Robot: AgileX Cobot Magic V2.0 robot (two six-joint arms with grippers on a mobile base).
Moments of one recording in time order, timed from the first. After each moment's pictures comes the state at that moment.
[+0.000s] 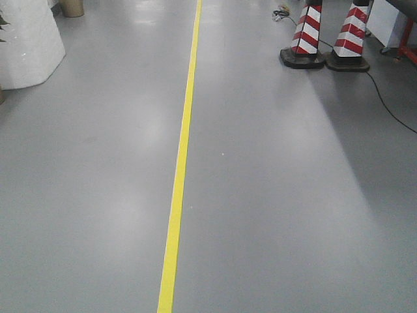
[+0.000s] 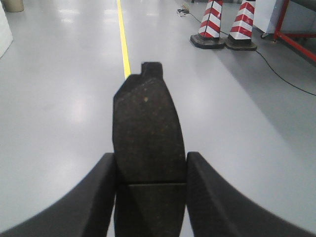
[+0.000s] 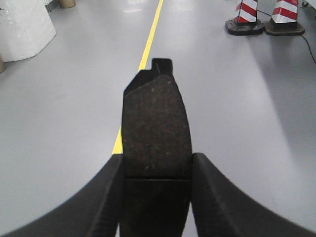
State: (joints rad) left arm -0.11 0.31 -0.35 -0.15 0.44 0.07; right arm 0.13 0.33 -0.44 -0.07 0.56 0.15
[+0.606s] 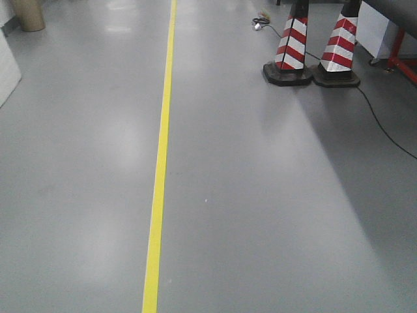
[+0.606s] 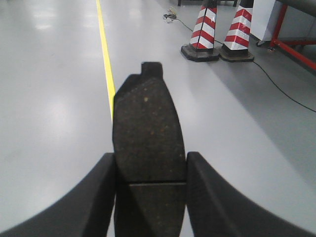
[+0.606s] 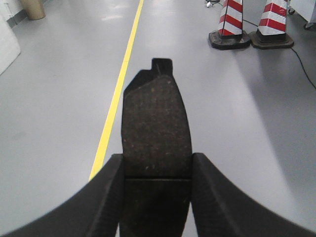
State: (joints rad) left arm -0.11 0.31 -0.35 -0.15 0.44 0.07; right arm 0.13 0.33 -0.44 -0.07 0.56 0.15
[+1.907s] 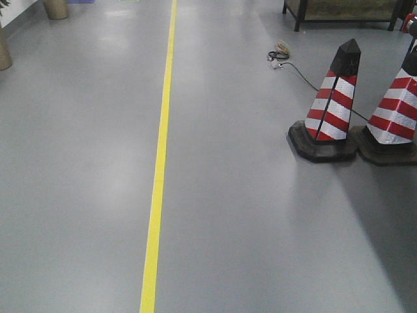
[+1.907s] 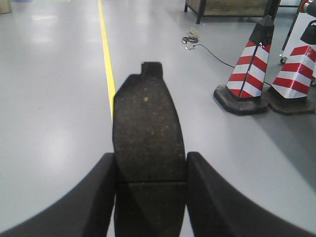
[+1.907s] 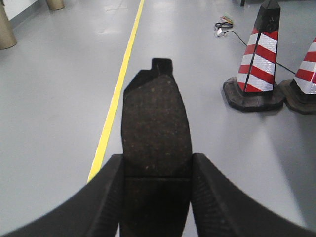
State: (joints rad) left arm -0.11 0.31 -0.35 -0.15 0.44 0.07; right arm 0.13 0.33 -0.44 -0.07 0.56 0.15
